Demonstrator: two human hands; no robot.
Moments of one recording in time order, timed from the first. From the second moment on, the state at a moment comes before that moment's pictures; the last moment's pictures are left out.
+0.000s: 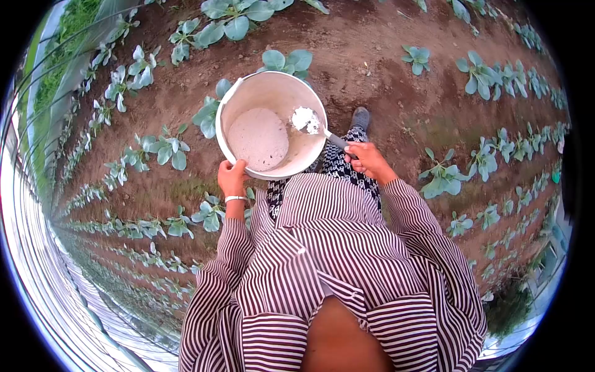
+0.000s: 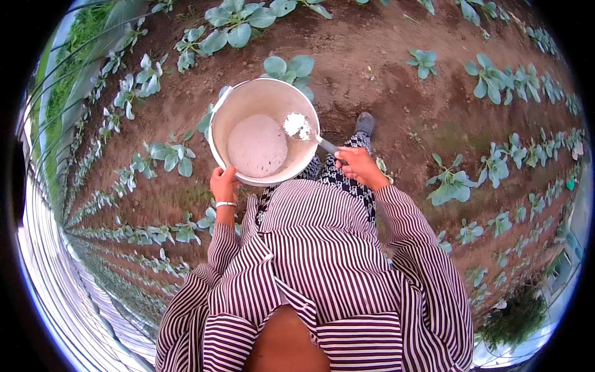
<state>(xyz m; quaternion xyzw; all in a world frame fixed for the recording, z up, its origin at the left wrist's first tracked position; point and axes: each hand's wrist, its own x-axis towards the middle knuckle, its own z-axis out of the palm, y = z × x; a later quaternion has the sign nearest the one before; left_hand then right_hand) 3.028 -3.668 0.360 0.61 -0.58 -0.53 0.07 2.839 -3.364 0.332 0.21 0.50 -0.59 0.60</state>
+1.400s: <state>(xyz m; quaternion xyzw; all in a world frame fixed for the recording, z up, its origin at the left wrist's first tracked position) 3.154 -3.736 0.342 0.69 -0.42 -0.57 0.15 2.801 -3.312 0.289 0.38 0.50 -0.72 0.28</state>
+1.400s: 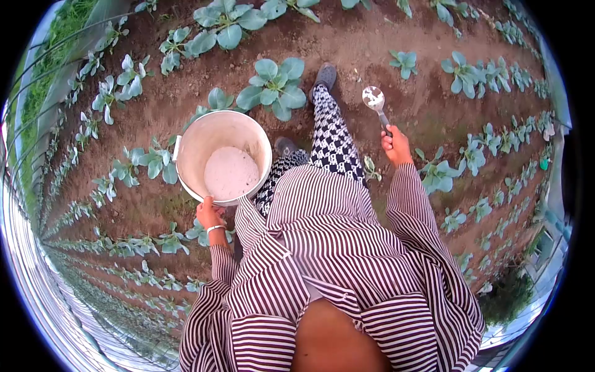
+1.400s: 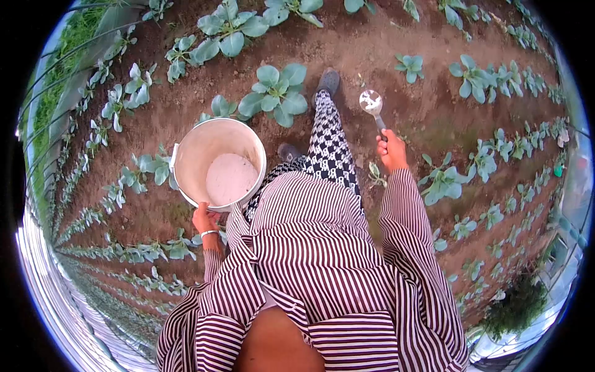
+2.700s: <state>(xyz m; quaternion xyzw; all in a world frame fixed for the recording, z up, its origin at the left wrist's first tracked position) 3.073 -3.716 0.407 0.49 -0.74 -0.46 0.07 2.870 -3.564 0.283 0.19 0.56 -0.54 0.60</state>
